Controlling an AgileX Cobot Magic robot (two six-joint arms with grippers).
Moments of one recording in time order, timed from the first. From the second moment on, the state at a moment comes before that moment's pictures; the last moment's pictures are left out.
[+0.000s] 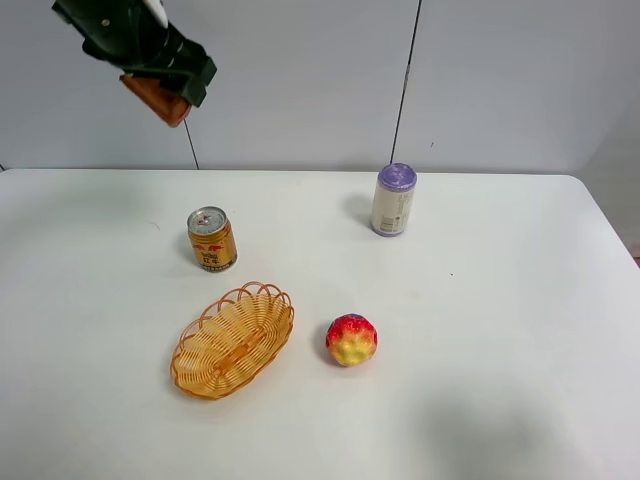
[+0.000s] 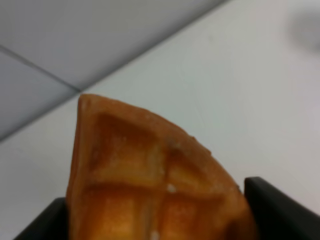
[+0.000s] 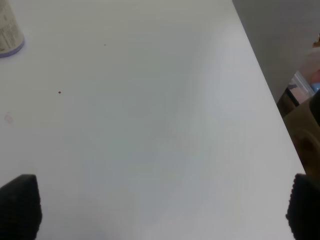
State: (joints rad) left arm -0.43 1.69 -1.66 0.15 0.97 0.04; right arm -0.10 0.00 -0.48 -0.05 1.06 0.04
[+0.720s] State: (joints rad) left arm -0.63 1.41 -0.79 -0.04 0.50 0.25; right arm -0.10 0.00 -0.48 -0.05 1.06 0.04
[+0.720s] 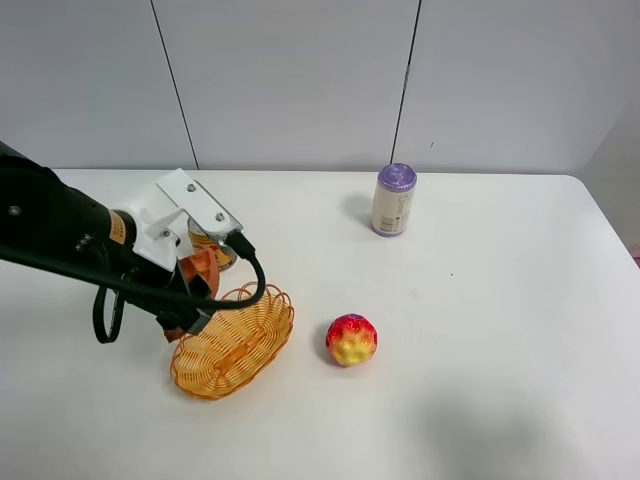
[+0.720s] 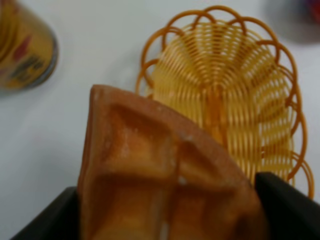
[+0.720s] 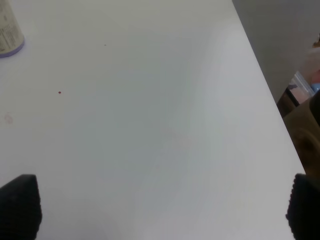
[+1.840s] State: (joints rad) left arm -0.67 1.69 -0.78 -0.29 0.32 0.47; right arm -0.10 0.00 -0.48 -0.05 1.06 0.04
